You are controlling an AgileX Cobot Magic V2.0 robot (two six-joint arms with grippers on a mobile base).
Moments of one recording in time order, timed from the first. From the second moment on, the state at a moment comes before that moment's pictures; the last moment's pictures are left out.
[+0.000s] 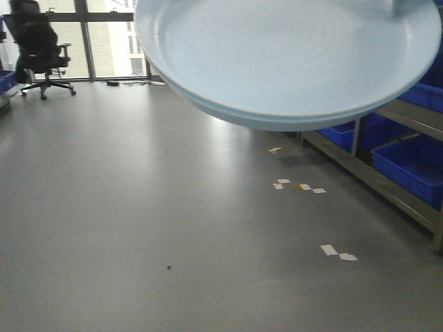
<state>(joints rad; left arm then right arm) -0.07 0.35 -0.42 -0.07 0.42 0.00 0.49 0.90 -0.69 0.06 0.22 0.20</state>
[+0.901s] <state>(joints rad) -0.07 0.35 -0.42 -0.07 0.42 0.00 0.49 0.90 -0.69 0.06 0.22 0.20</state>
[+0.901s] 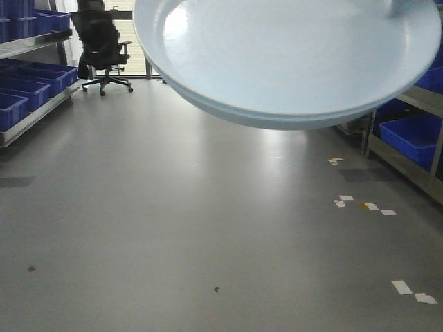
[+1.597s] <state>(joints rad) -0.07 0.35 -0.42 -0.07 0.42 0.00 0.49 0.90 -0.69 0.06 0.22 0.20</state>
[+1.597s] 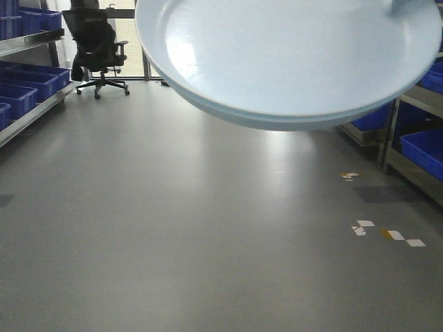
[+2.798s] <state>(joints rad) -0.07 0.35 -0.42 -0.07 0.42 0.00 0.49 0.90 -0.69 0.06 0.22 0.20</state>
